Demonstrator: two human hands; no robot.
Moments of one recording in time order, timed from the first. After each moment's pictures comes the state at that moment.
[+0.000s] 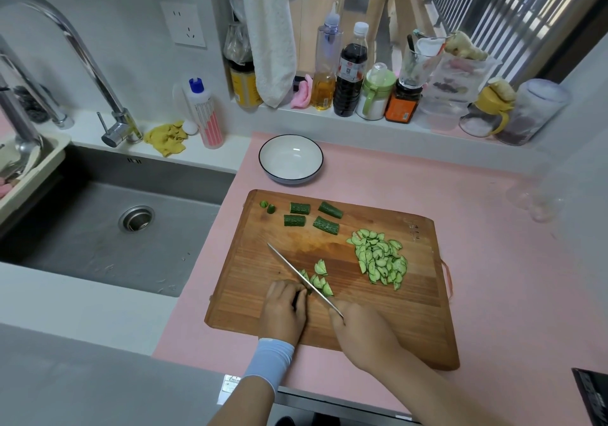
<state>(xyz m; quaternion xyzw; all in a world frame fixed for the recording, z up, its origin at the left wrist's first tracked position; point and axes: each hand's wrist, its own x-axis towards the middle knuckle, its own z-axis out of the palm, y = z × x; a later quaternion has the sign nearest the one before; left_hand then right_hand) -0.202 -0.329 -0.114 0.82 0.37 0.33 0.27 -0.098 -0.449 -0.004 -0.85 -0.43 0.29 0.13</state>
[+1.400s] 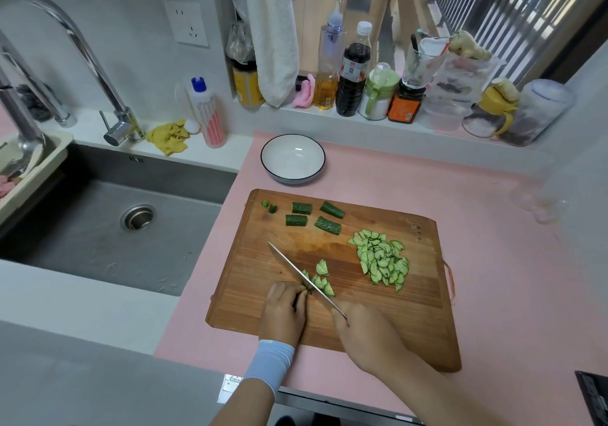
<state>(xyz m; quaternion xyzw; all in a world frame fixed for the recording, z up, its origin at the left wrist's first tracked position) -0.203 -0.329 -0.124 0.82 0.37 0.34 0.27 -0.094 -0.452 -0.002 -0.84 -0.44 0.29 0.13</state>
